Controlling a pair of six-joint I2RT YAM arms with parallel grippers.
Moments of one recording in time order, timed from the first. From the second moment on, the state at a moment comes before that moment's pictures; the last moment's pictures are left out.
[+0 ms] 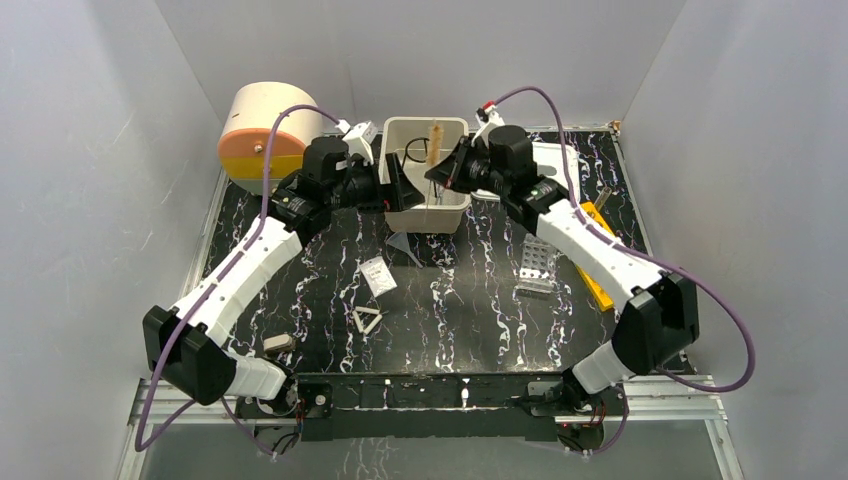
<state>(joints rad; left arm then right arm) -0.52 1.37 1.31 -0.40 0.35 -0.54 0.60 1.47 1.29 -0.10 -0.27 0.74</state>
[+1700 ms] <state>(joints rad) -0.42 1.37 1.29 -0.61 0.13 -0.48 0.57 2.23 2.12 -0.71 0.24 0.37</state>
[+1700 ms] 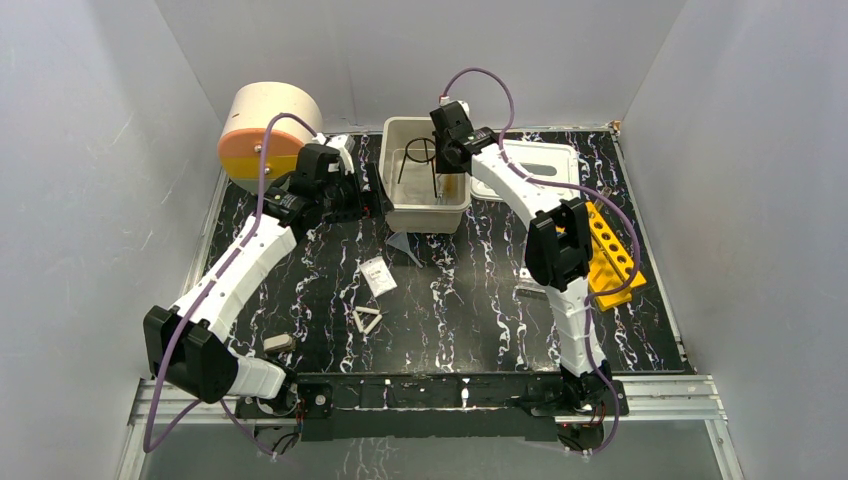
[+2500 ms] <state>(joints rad) -0.41 1.34 1.05 -0.69 0.05 -0.60 0.75 1.61 1.44 -0.39 -0.11 0.23</state>
